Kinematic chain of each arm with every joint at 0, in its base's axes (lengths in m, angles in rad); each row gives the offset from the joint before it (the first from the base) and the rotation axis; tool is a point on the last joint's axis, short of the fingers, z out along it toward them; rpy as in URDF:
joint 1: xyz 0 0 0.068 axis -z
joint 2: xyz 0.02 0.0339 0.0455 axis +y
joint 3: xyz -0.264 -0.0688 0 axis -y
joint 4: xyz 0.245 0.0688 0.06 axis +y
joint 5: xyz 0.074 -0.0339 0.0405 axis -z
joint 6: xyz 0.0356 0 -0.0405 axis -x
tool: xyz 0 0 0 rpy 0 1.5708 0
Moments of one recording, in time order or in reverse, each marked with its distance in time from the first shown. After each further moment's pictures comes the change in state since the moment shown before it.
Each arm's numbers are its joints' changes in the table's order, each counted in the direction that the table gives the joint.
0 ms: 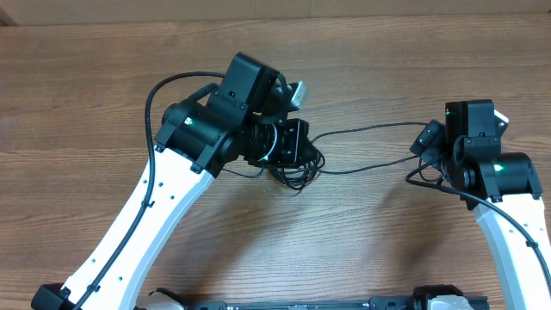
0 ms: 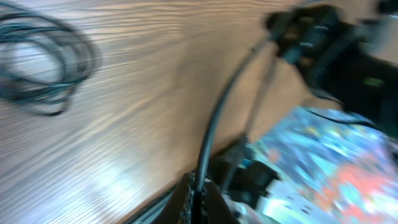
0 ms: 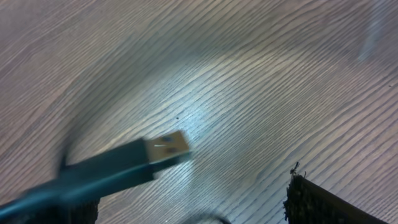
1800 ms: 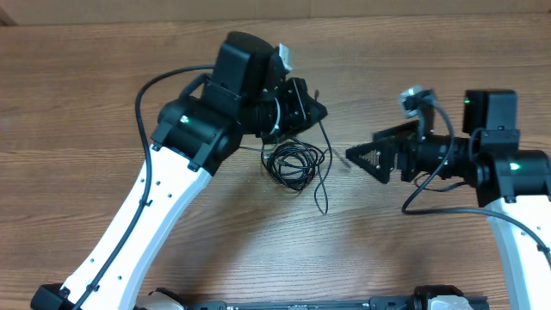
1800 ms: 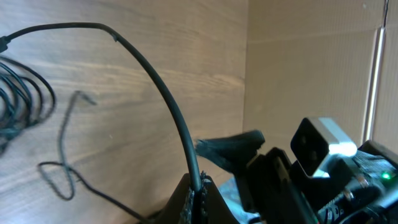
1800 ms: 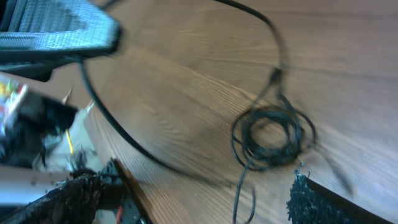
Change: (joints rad) left arm -0.006 0.000 0.000 -0.325 -0.026 0.439; right arm 0.029 0.000 0.082 -0.043 -1.227 0.811
